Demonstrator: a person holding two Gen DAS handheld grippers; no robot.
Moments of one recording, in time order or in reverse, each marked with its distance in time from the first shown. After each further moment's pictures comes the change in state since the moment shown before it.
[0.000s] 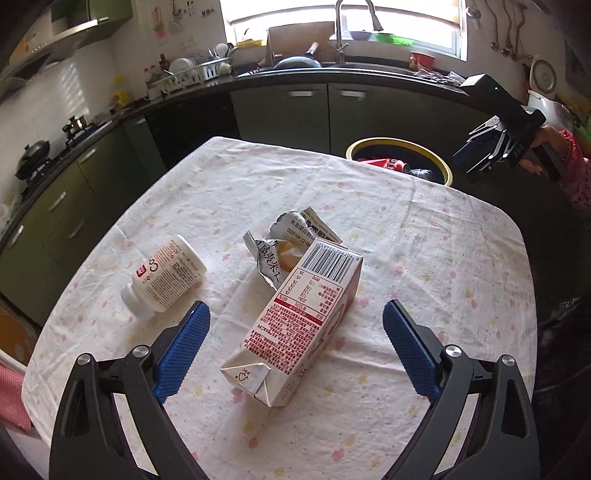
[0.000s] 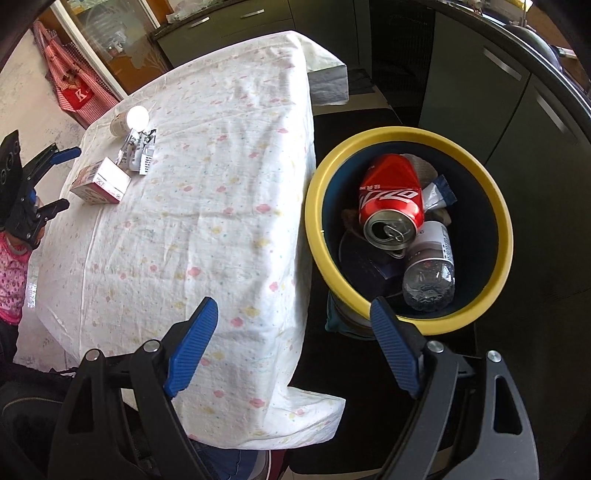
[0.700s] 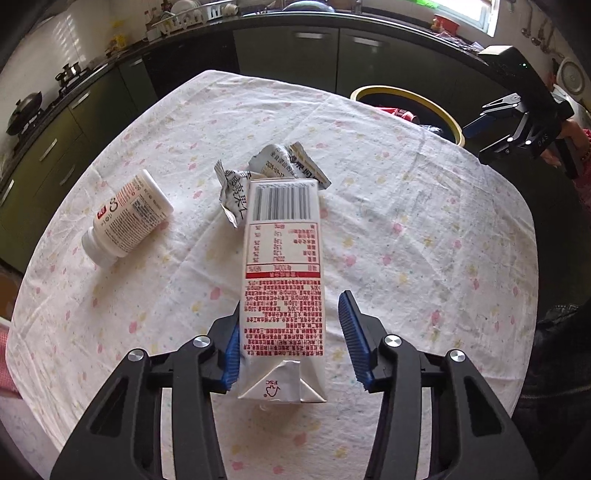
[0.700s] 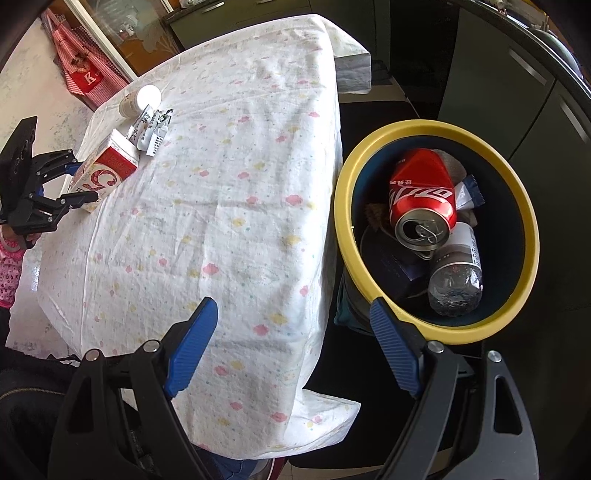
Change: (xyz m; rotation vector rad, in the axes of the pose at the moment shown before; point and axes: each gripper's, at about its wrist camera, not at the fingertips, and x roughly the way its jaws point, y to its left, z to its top) left arm 0.034 -0.017 -0.012 -0.096 0.239 0.006; right arm 0.021 0.015 0.003 -0.034 0.048 0.033
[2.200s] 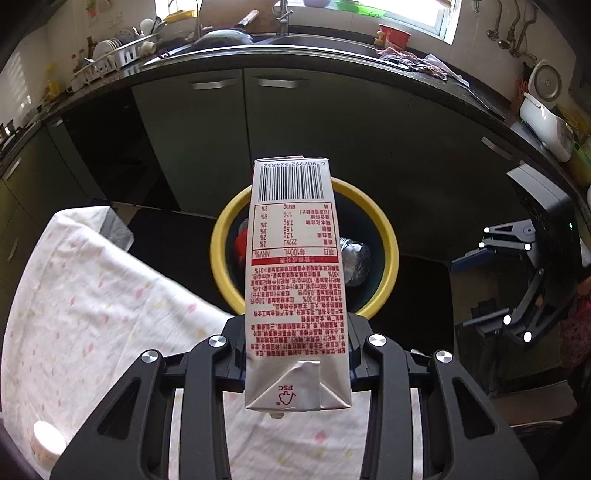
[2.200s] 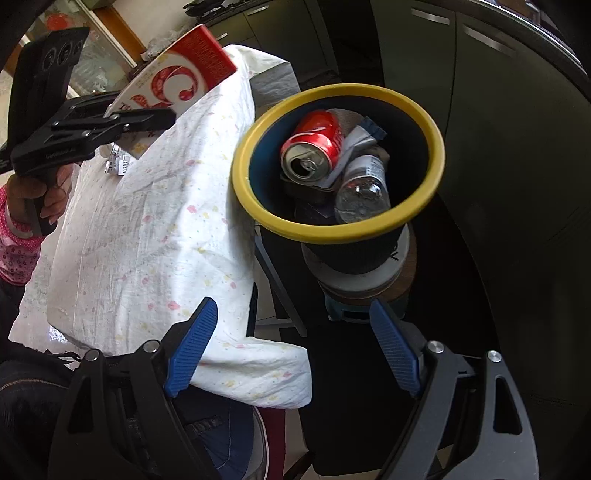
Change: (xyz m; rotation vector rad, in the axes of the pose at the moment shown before) left arm 0.070 -0.164 0.235 0.120 -0.068 -0.180; right arm -0.042 -0.090 -0.101 0.212 -0.136 0.026
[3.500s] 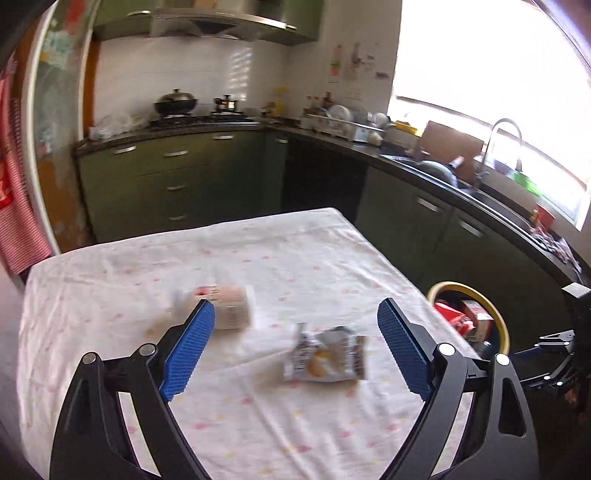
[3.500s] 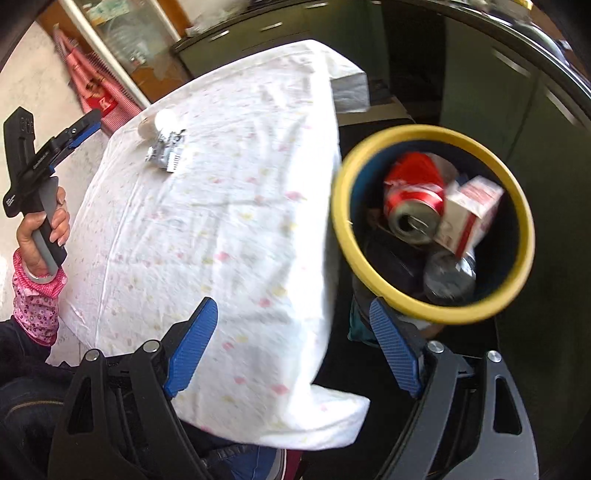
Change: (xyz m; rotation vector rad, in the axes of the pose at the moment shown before) left arm -0.184 0.138 -0.217 -0.627 -0.505 0.512; right arm 0.034 0.109 0.060 -0.211 0.029 0.053
